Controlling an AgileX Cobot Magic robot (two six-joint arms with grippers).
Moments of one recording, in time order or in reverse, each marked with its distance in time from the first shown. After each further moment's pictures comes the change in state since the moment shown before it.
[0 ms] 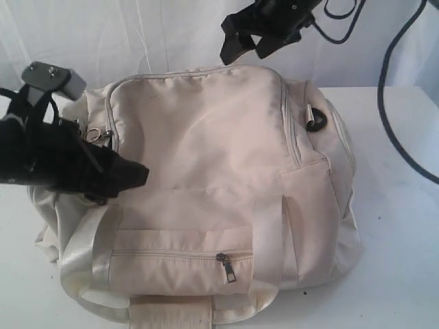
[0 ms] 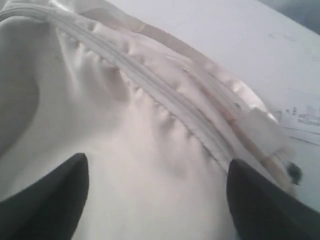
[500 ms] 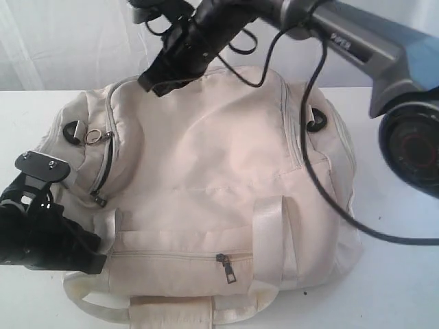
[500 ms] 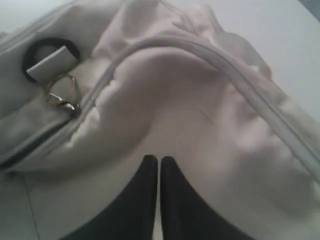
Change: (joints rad) left arm 0.000 0.097 0.276 -0.042 -0.239 0.019; right arm 0.227 0.103 0.000 0.065 -0.142 -0.234
